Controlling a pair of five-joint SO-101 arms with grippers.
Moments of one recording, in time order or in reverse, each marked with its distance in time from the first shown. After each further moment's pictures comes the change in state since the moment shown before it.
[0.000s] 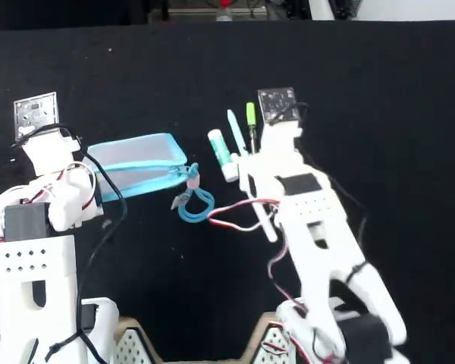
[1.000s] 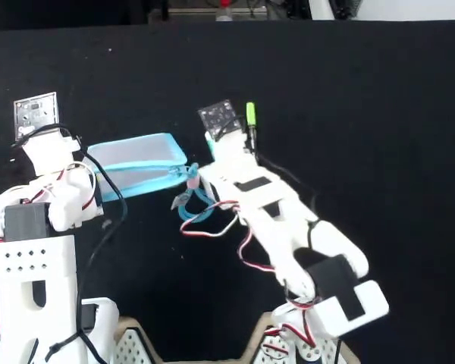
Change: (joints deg) left arm 0.0 0.0 0.0 0.0 0.0; right arm -10.6 23.9 -1.2 -24.7 6.7
